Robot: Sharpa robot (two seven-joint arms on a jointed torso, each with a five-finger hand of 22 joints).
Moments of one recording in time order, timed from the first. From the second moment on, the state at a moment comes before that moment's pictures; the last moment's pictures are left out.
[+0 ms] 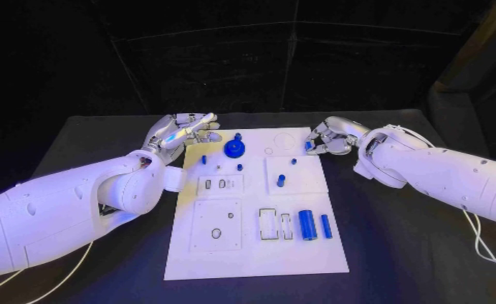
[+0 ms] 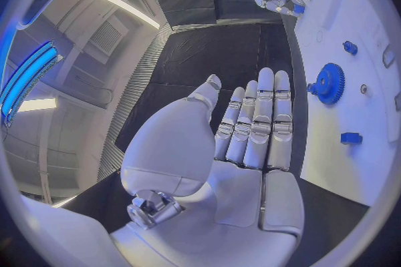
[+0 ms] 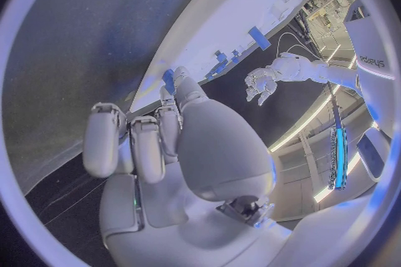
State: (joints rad) left arm 1.21 -0.85 -0.08 1.51 0.03 -0.28 0.49; left_hand 1.31 0.03 0.10 0.09 0.06 0.95 0.23 0.13 0.07 1.07 0.16 0.13 0.07 1.16 0.10 0.19 0.24 0.17 0.99 0.21 0.28 0.10; right arm 1.18 -0.82 0.00 1.22 -1.23 -0.25 0.15; right_hand 1.48 0.10 -0.02 0.00 0.14 1.05 0.14 0.10 0.07 1.40 0.06 1.35 1.48 1.47 -0.02 1.52 1.31 0.07 1.41 0.09 1.43 1.24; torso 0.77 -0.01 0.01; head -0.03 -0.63
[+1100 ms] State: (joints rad) left arm 1.21 -0.86 -0.08 1.49 0.04 -0.28 0.49; left_hand 1.31 0.03 0.10 0.08 0.06 0.95 0.23 0.13 0.07 1.07 0.16 0.13 0.07 1.16 0.10 0.19 0.24 0.17 0.99 0.21 0.28 0.09; right arm 1.19 -0.69 0.00 1.49 -1.33 -0.41 -0.08; right_hand 1.41 0.08 0.02 0.02 0.21 1.08 0.13 0.11 0.07 1.42 0.04 1.38 1.39 1.47 -0.03 1.53 1.31 0.07 1.44 0.07 1.45 1.29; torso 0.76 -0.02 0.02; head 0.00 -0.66
